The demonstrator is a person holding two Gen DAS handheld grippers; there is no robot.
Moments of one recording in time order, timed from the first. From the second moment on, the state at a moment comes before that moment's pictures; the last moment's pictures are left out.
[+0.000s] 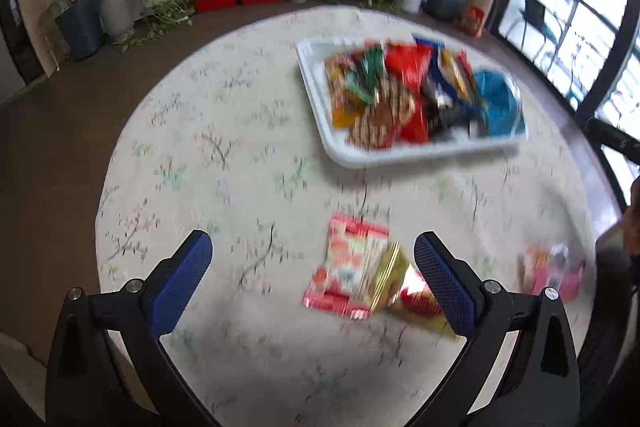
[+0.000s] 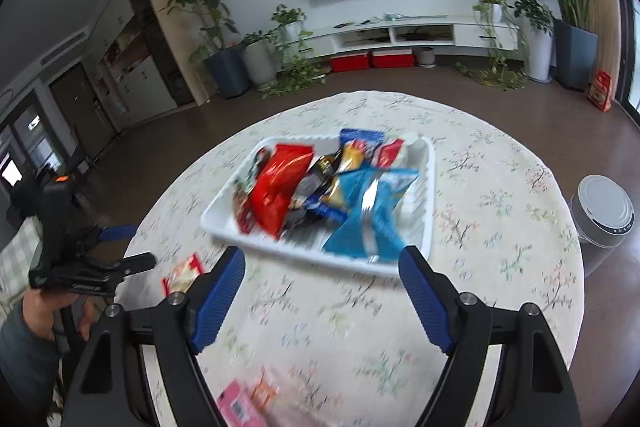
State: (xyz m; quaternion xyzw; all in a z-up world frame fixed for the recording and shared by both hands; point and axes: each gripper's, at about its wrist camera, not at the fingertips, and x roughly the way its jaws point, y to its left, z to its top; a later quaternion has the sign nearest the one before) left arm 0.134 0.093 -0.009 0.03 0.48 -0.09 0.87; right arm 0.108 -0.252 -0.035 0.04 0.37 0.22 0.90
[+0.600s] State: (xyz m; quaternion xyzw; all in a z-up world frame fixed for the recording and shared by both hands) left arm 0.155 0.071 -0.043 0.11 0.53 -0.14 0.83; right arm 0.012 -0.227 -0.065 0.00 0.38 0.27 0.89
